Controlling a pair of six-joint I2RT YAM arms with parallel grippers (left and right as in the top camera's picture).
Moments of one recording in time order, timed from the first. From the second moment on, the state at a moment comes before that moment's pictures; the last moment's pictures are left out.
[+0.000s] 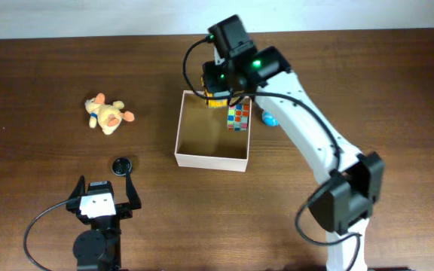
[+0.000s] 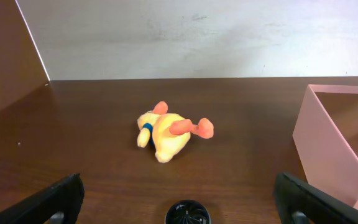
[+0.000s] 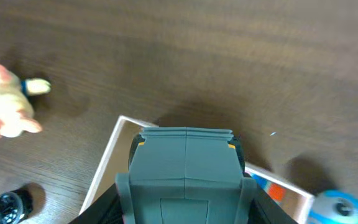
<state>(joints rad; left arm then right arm) 0.02 0.02 0.04 -0.13 -0.13 0.04 0.53 2.11 2.08 -0.93 0.00 0.31</state>
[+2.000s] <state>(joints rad) 0.02 0.02 0.04 -0.13 -0.13 0.04 0.67 2.29 2.08 -0.84 0.12 0.68</state>
